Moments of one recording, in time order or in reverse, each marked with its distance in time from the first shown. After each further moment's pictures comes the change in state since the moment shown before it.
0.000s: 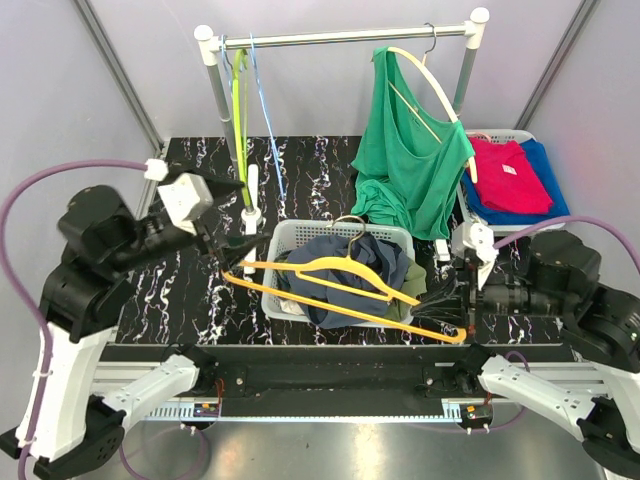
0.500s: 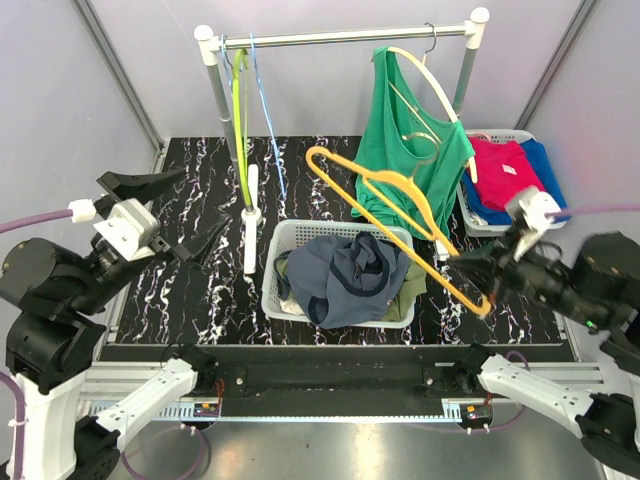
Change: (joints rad) left arm 0.000 -0.171 -0.013 0.137 -0.334 0.070; right arm 0.000 0.003 0.223 -0.109 0.512 0.104
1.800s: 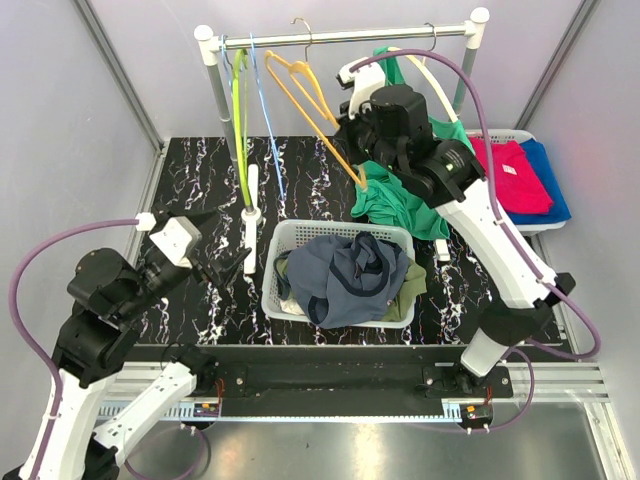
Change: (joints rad) left arm 0.000 -0.161 -0.392 0.023 -0.020 -0.090; right arm 0.000 0.930 0.533 0.354 0.314 -0.069
